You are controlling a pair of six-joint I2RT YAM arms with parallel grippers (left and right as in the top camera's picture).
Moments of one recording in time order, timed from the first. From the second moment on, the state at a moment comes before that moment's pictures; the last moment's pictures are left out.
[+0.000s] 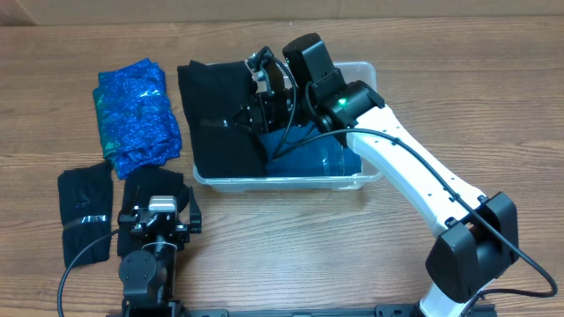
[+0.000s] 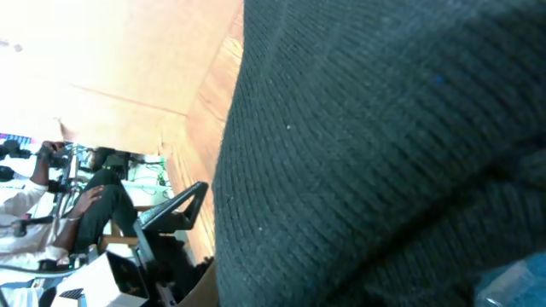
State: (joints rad) left arm 0.03 0.08 0.01 -0.08 -0.03 0.16; right arm 0.58 1.85 1.65 -0.53 -0.74 0.41
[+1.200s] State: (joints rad) left arm 0.03 0.08 0.01 -0.08 -0.03 0.16; right arm 0.66 1.95 1.79 -0.87 -0.21 0.28
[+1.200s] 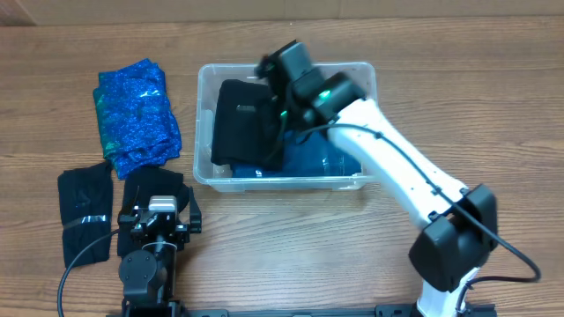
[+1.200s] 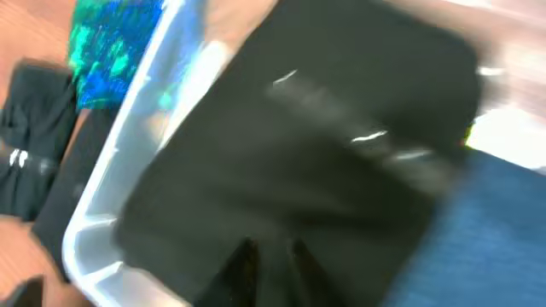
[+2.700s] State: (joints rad) left arm 0.03 0.08 0.01 -0.08 -0.03 0.16; right arm -0.43 1.66 2.02 -1.25 -0.25 0.51
